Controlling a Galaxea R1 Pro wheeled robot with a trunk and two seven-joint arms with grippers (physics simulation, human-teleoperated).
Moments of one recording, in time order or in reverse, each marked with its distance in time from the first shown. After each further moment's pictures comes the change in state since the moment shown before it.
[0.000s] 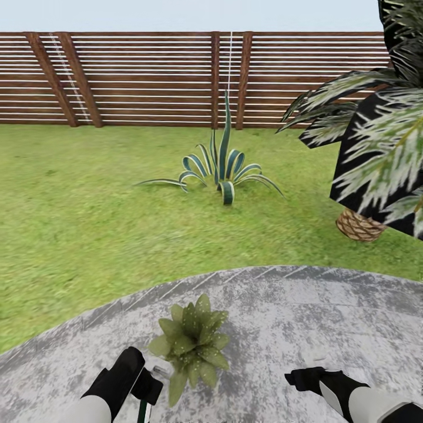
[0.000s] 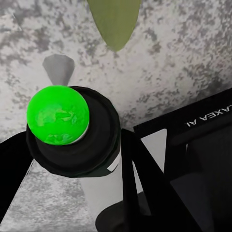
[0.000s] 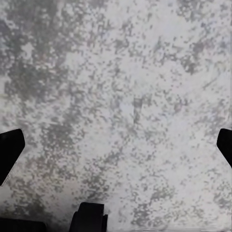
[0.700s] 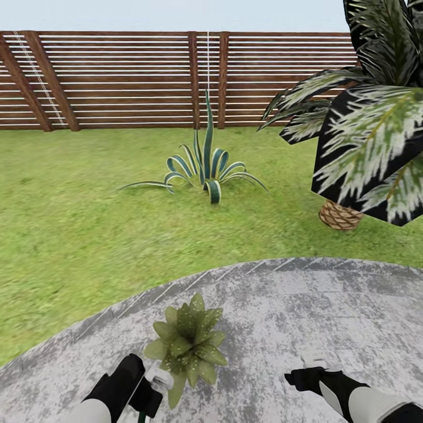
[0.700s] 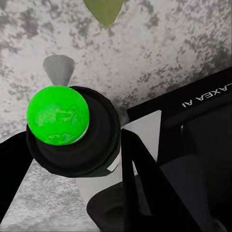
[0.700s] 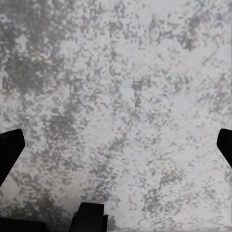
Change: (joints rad) left arm 0.000 0.001 -0.003 0.072 -0.003 -0.001 -0.002; right arm 0.000 0.000 -0.001 0.000 0.000 0.000 0.000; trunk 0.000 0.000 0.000
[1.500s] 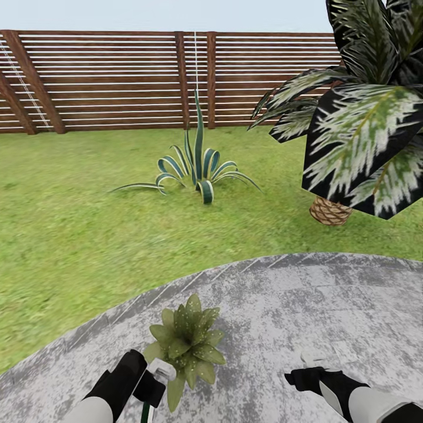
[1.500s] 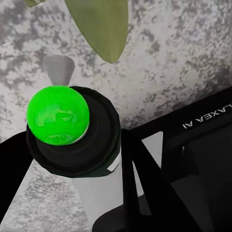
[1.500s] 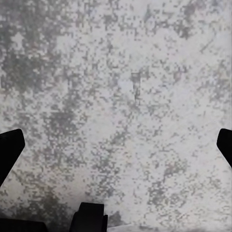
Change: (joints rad) left arm -0.001 -0.009 0.002 -0.042 0.003 -0.044 0.006; right arm 0.000 0.000 -0.001 0.000 0.000 0.000 0.000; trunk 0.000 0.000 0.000
